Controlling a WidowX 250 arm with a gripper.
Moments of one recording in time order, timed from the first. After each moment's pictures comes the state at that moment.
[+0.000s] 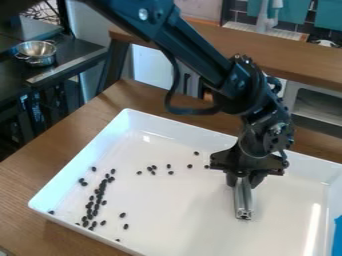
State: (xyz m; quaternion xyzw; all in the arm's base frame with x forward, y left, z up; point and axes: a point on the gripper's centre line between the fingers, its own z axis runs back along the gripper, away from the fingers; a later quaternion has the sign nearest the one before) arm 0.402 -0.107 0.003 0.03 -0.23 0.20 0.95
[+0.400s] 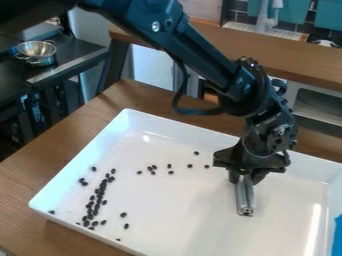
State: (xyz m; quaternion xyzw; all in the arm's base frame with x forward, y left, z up) arm 0.412 -0.101 0.000 0.04 -0.23 0.21 0.95
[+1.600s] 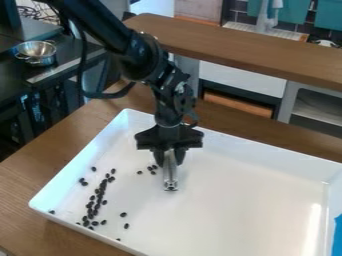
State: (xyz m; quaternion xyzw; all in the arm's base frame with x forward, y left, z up) arm 0.378 0.032 -0.003 0.04 -0.15 0.29 0.94
